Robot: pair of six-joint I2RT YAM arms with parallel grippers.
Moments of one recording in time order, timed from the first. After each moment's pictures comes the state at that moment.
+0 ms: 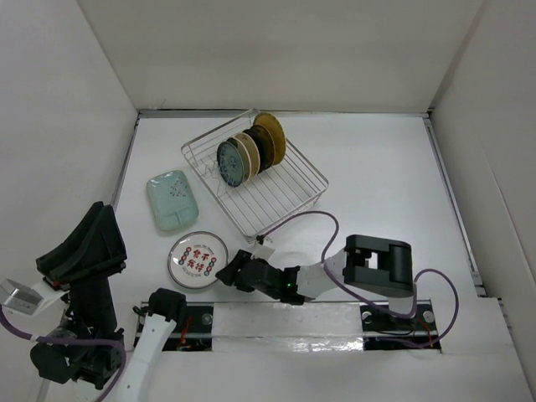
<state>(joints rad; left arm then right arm) -0.29 0.06 0.85 0.06 -0.19 -0.46 1.40 1.91 0.87 0.50 0.44 1.40</state>
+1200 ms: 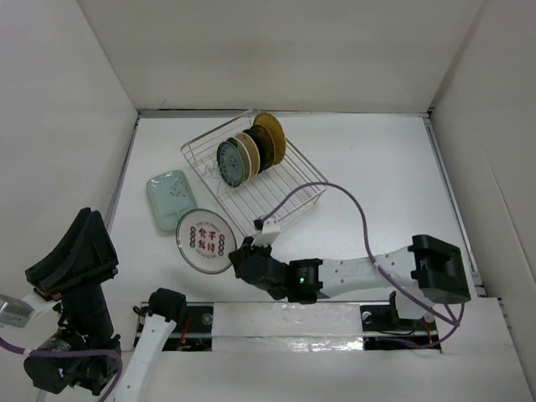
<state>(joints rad) -0.30 0.03 0.87 0.05 -0.24 -0.41 1.49 1.64 1.04 0.09 0.75 1.06</state>
